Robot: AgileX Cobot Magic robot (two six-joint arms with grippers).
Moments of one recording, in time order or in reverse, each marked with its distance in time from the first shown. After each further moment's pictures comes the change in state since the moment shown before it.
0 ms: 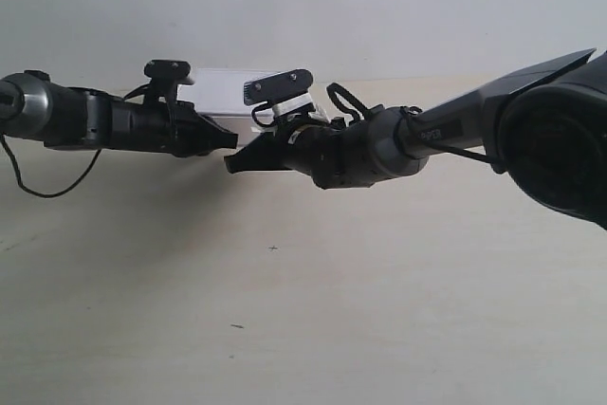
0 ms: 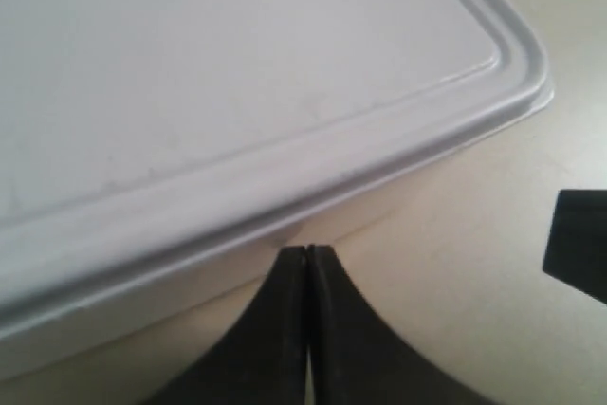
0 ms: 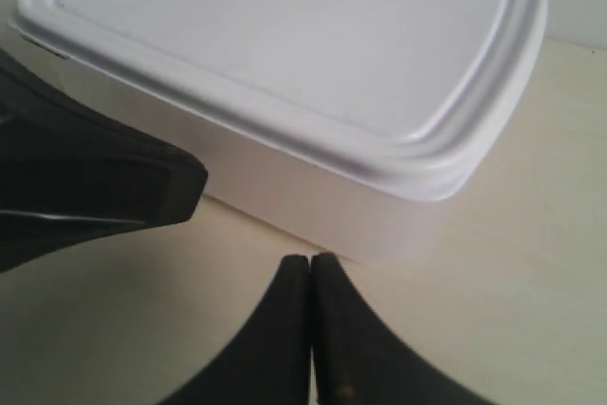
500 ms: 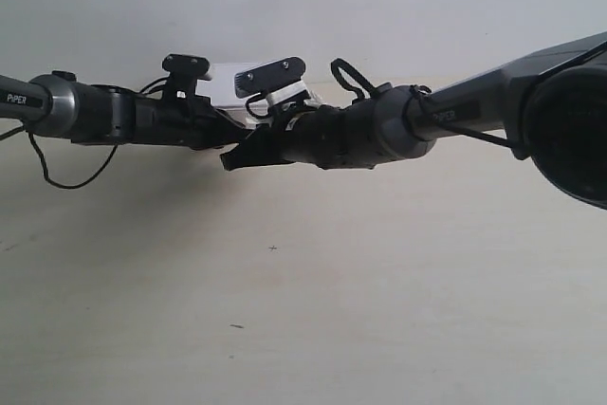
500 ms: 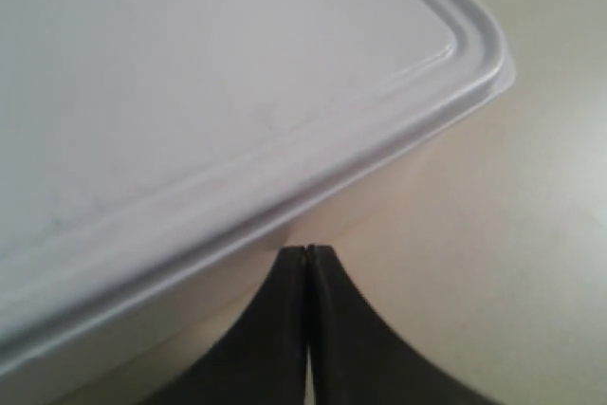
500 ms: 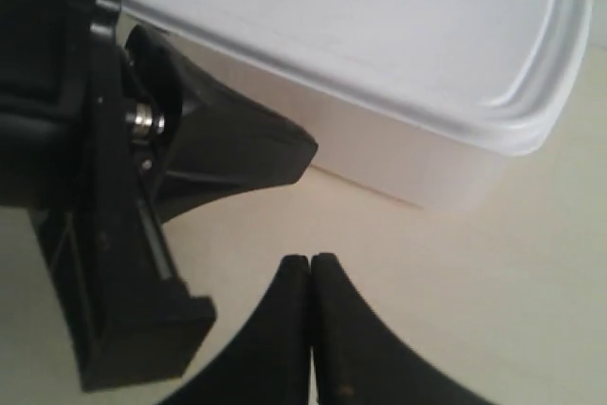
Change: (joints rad) left arm -0.035 0.059 -0.116 0.000 -0.054 0.004; right arm 0.000 -0.059 0.000 0.000 0.142 -0.063
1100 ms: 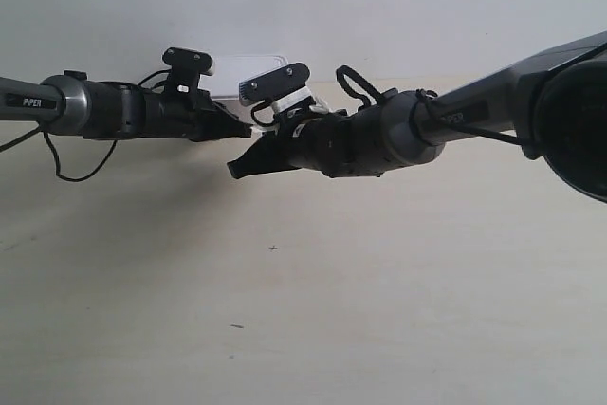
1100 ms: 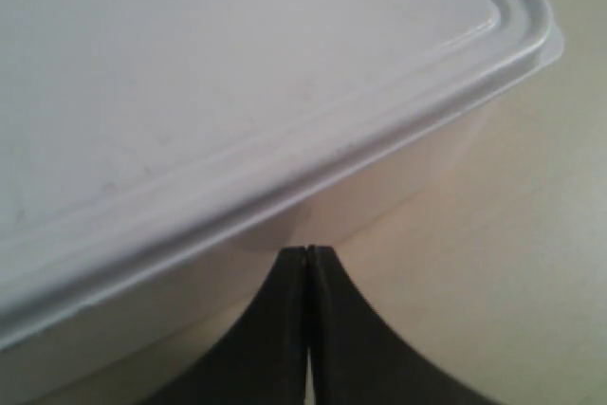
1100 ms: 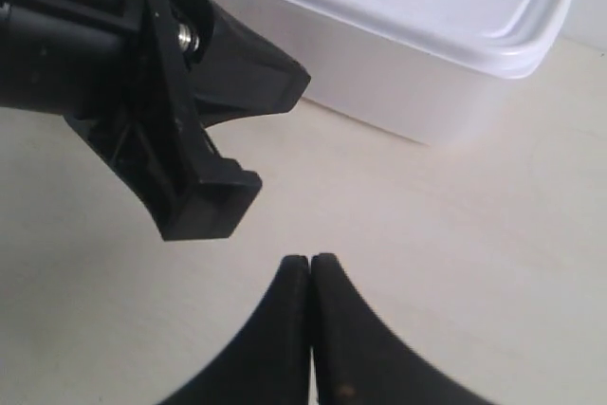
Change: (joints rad) left arm -0.002 0.057 -0.109 0.006 -0.112 0.014; right arm 0.000 -0.020 0.059 0.000 -0.051 -0.034
